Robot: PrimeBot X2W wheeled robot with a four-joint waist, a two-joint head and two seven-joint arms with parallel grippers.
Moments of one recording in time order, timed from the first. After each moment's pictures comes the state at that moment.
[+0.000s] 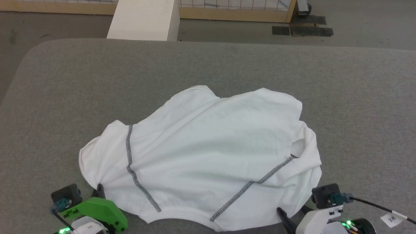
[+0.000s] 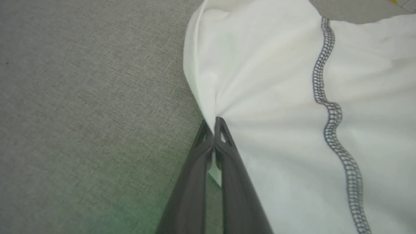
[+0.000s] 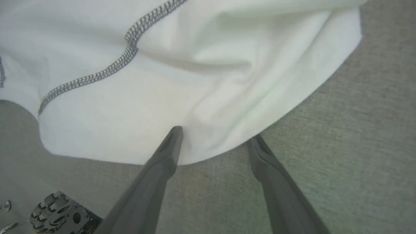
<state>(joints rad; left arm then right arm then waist) -0.06 0.22 -0.12 0.36 -0.59 0.26 -0.04 0.13 -0.05 0.13 0.04 0.20 0.13 0.50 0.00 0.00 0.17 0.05</state>
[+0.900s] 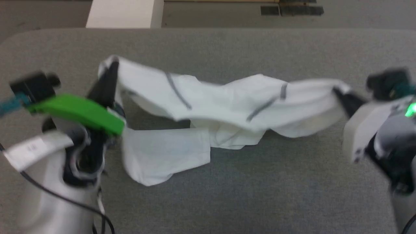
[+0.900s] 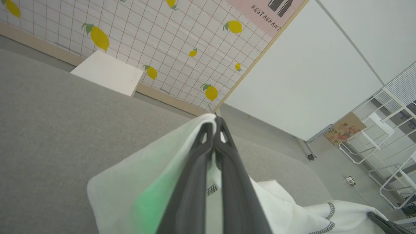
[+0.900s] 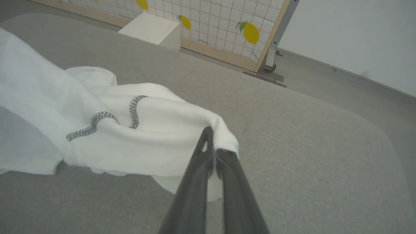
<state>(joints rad) -0.38 0.24 -0.10 -0.11 -0.85 0.08 0.22 -0.30 -0.24 0.05 -0.26 0.20 0.13 0.73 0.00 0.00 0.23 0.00</state>
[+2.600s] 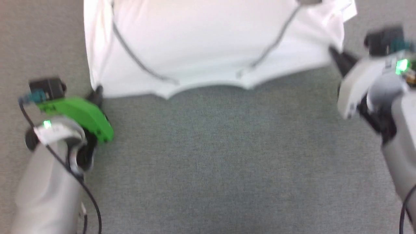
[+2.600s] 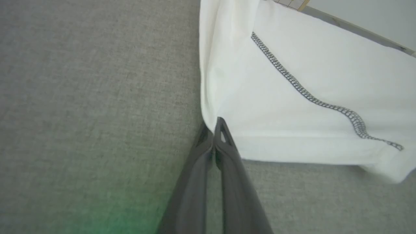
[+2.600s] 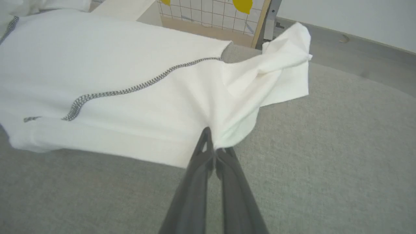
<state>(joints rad) -0.55 0.36 -0.20 0.43 -0.68 0.05 0.17 -0.71 -0.36 0.24 0.41 0.35 0.13 0.28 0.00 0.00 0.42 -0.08</state>
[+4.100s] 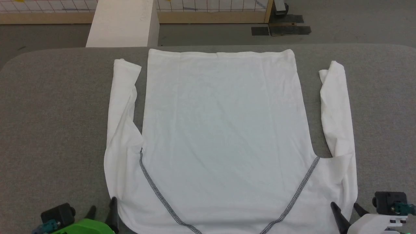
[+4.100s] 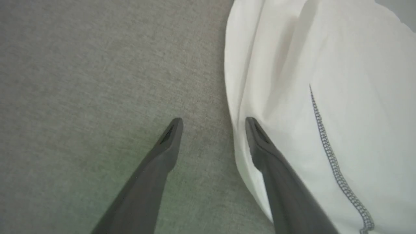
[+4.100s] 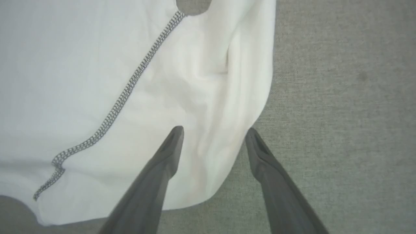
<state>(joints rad) 0.17 0.31 -0.17 0.02 -0.75 0.22 0.10 0.21 -0.05 -0.15 -0.06 0.19 0.13 0.48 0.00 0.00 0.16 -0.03</state>
